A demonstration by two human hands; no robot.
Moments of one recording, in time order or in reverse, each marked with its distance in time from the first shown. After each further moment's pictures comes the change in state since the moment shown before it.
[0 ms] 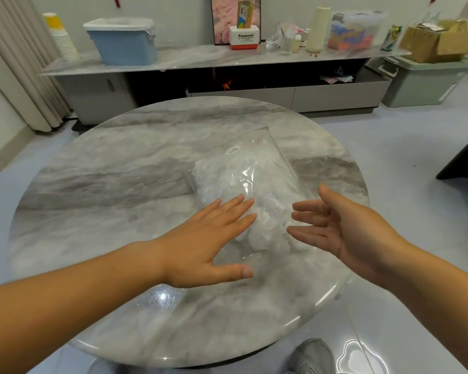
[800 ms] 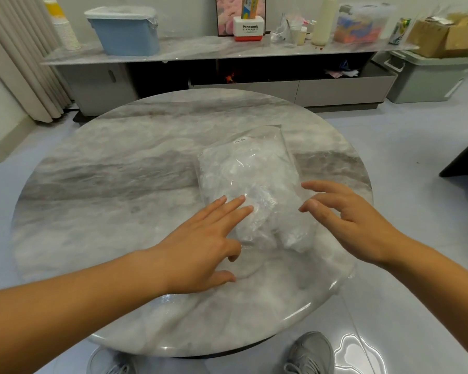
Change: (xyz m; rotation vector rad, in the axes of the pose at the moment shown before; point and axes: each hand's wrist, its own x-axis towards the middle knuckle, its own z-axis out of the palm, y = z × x) left_hand -0.007 -0.005 0.032 0.222 0.232 0.057; right_hand 0.023 0.012 -0.029 -0.986 -0.066 -0.566
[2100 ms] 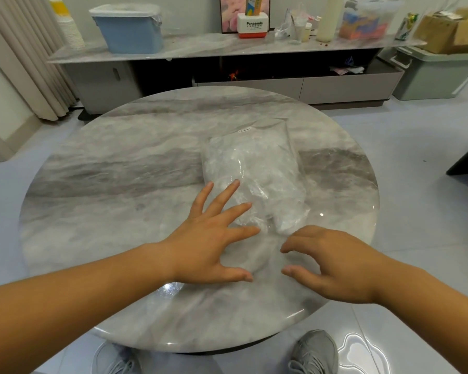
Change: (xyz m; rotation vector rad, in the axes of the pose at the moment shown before) left_hand 0.006 -0.006 0.009 0.070 0.008 -0.062; right_hand -0.023 -0.015 0.032 -0.442 -0.354 -0.225
